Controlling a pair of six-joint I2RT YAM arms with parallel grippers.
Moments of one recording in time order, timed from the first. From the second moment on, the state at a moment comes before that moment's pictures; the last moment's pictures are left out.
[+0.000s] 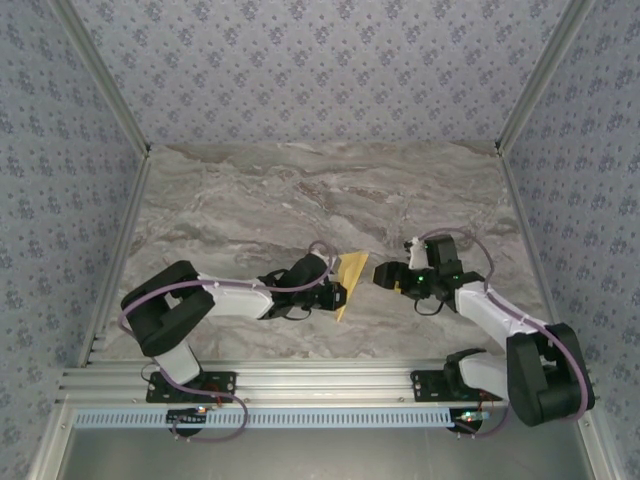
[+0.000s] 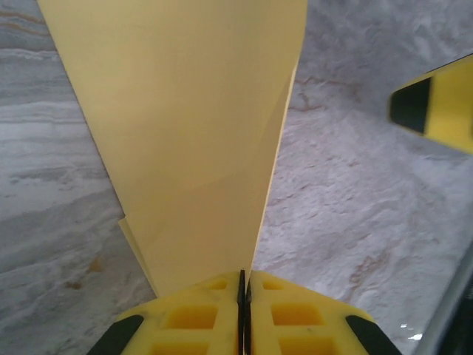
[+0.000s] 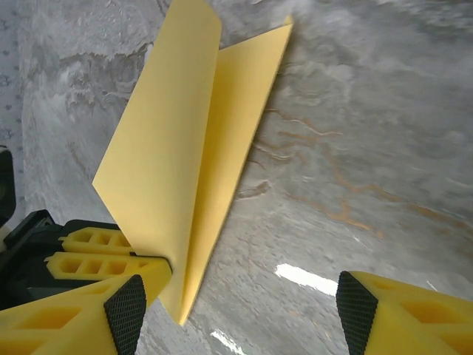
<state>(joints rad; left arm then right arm) -0.98 1.68 0.70 0.27 0.20 -0.81 0.26 1.19 0.46 -0.18 -0.59 0.53</state>
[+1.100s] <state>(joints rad) -0.94 1.83 0.68 0.55 0.36 -1.02 0.37 1.43 0.51 0.04 -0.48 0.60</state>
